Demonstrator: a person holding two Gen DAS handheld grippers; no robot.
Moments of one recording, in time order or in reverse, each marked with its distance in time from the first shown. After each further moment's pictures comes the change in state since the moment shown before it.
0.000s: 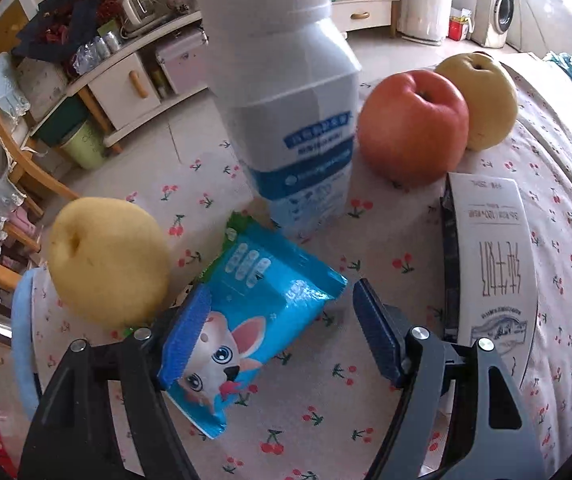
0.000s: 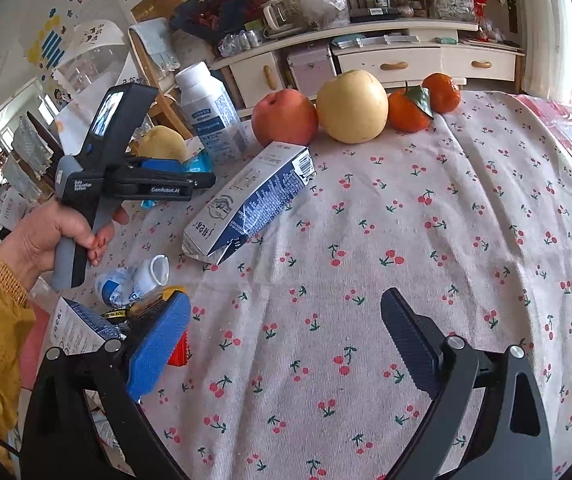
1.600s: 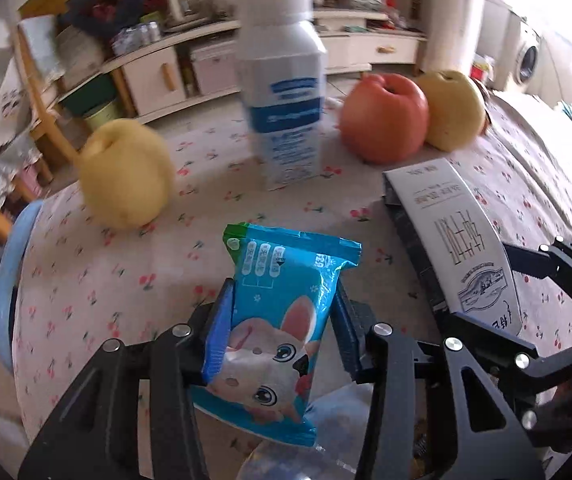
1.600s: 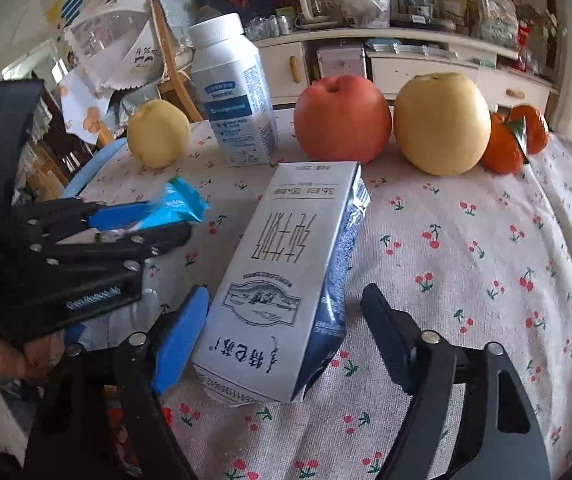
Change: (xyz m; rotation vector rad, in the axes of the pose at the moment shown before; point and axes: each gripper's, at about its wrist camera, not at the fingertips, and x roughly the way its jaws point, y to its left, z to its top) left arm -0.035 -0.027 -0.055 -0.198 -0.092 0.022; right arm 0.095 0.039 0.040 -0.160 0.015 -0.015
